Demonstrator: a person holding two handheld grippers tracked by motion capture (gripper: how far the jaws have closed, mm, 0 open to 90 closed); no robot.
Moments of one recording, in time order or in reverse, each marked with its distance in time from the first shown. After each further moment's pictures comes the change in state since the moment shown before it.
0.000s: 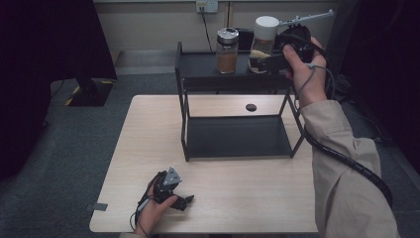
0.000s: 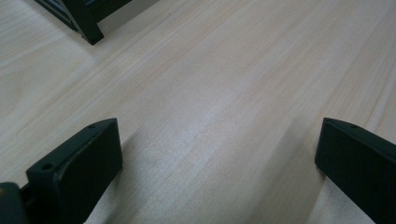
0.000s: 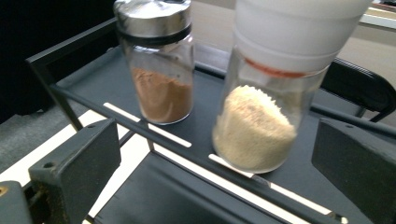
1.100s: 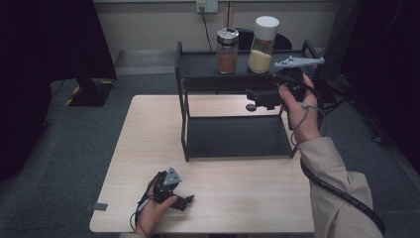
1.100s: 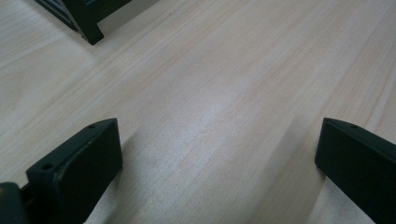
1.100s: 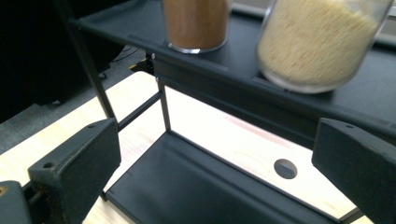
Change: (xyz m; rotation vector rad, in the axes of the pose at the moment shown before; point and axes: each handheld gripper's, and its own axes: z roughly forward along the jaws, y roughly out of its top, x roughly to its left) left arm 0.000 0.000 0.000 -0.002 0.001 0.000; right arm 0.007 -0.081 0.011 -0.028 0.063 -0.017
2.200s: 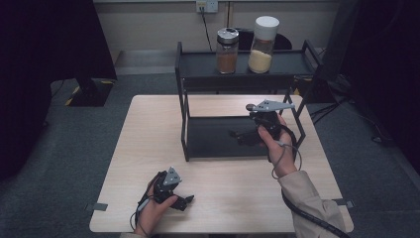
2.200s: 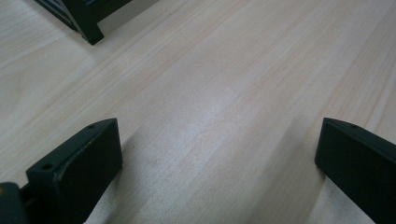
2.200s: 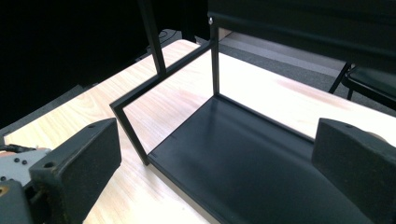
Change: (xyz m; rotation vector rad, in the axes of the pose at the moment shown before) left arm 0.000 0.000 0.000 -0.002 0.001 0.000; right arm 0.021 -0.088 0.045 0.024 0.151 0.025
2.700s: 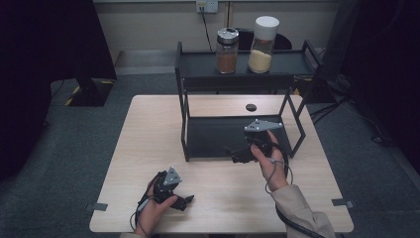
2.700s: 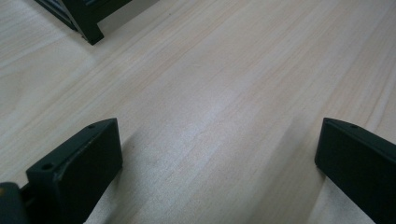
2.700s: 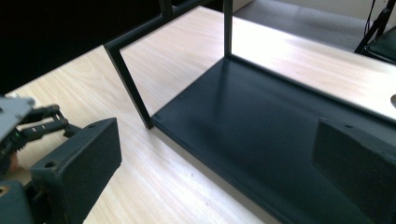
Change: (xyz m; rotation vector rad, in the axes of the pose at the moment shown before) left arm 0.000 0.000 0.000 0.002 -0.001 0.000; right arm 0.007 -0.044 0.025 0.068 0.017 -0.004
